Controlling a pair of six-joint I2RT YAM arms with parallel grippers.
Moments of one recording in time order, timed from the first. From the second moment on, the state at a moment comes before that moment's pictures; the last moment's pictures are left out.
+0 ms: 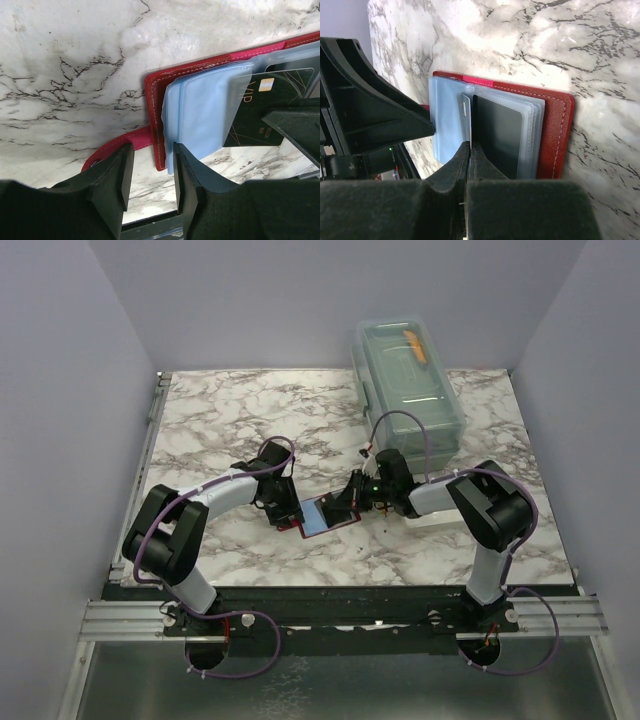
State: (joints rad) left arm -0.49 1.62 0.89 -0.50 0.21 -0.79; right arm 0.55 1.88 0.77 0.48 -0.60 0.77
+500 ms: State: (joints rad) left arm -0.49 1.60 0.88 -0.48 0.21 -0.79; right arm 0.55 1.87 0.77 0.50 -0.52 0.76
